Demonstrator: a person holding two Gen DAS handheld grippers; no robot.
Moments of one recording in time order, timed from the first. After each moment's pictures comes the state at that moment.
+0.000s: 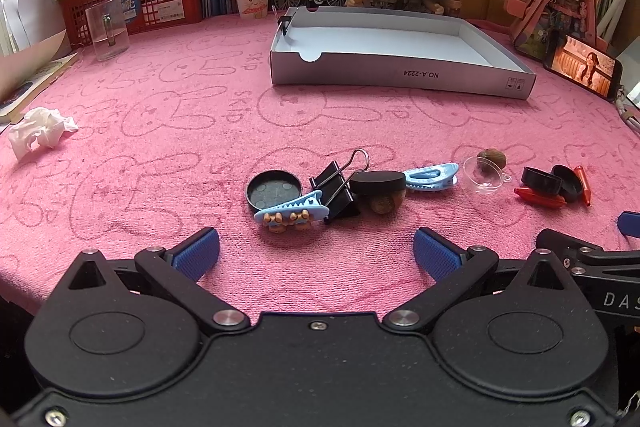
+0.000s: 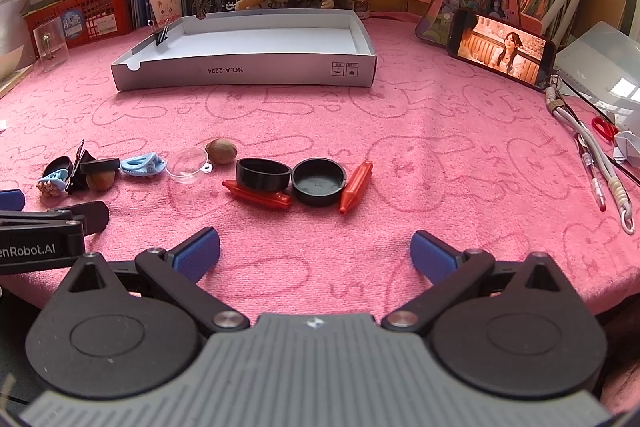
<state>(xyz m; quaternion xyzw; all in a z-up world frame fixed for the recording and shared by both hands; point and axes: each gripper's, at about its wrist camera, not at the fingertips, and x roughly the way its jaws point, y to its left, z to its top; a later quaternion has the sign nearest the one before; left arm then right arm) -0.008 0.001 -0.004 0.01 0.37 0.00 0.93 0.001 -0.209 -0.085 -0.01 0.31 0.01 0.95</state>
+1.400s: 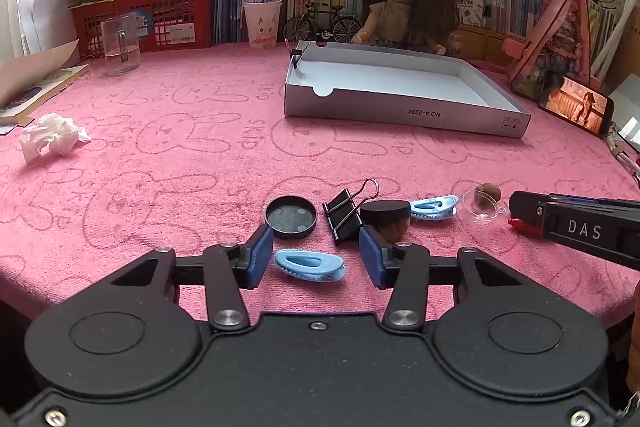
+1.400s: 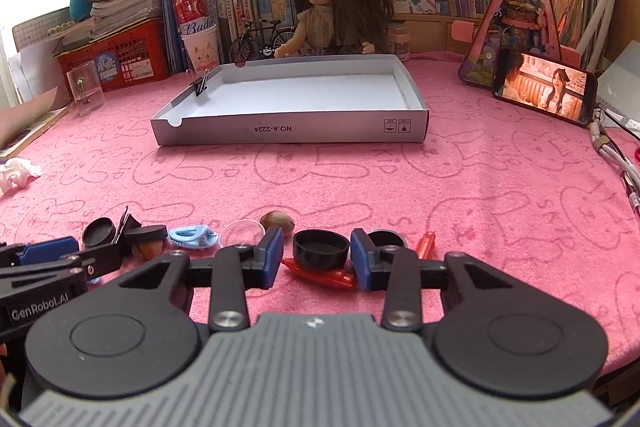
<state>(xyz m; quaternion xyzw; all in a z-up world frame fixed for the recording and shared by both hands) -0.022 0.017 0.004 -0.02 0.32 0.00 0.95 0.021 -0.193 -0.072 0.03 0.25 0.06 0.97</state>
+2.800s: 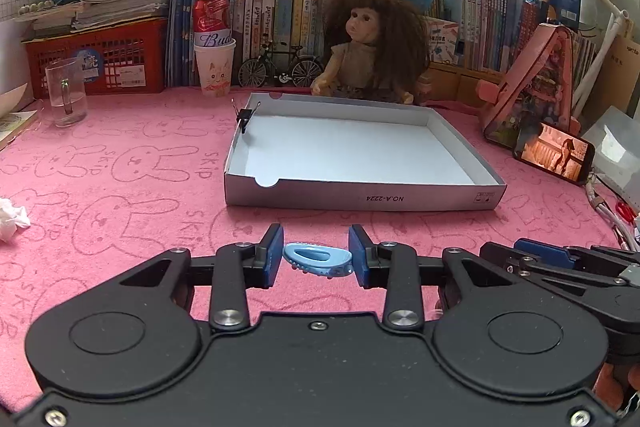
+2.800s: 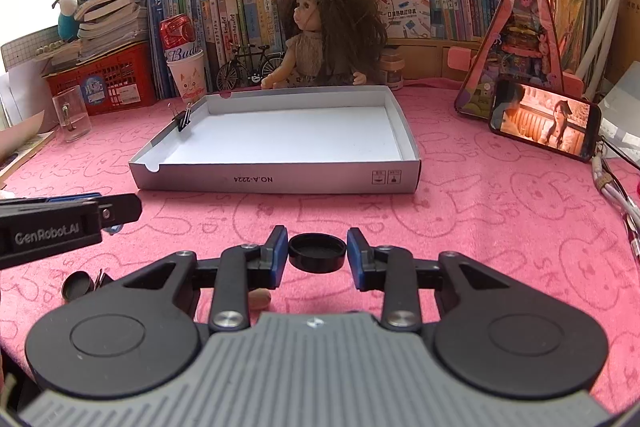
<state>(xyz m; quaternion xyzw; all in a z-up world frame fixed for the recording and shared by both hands) 0.059 -0.002 0.045 -0.03 0.29 -0.06 0.96 0.057 -0.201 -0.051 0.02 0.23 0.06 0.97</state>
